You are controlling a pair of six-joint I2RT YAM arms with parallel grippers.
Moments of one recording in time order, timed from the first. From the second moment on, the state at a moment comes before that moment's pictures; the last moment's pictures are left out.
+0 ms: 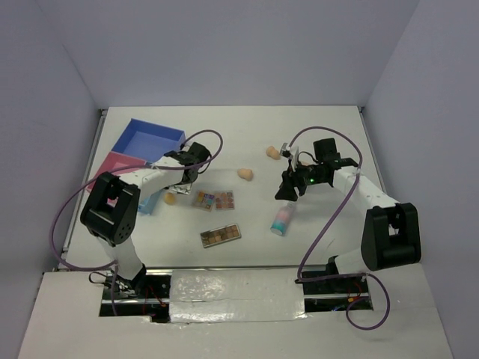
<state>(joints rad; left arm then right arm) -0.48 1.74 1.17 -0.74 -0.56 -0.32 0.14 1.42 0.92 -0.55 -0.91 -0.60</state>
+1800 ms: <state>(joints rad) -0.14 1.47 1.12 -0.64 -0.33 -0.26 0.23 1.44 0.99 -0.57 -0.88 -0.59</state>
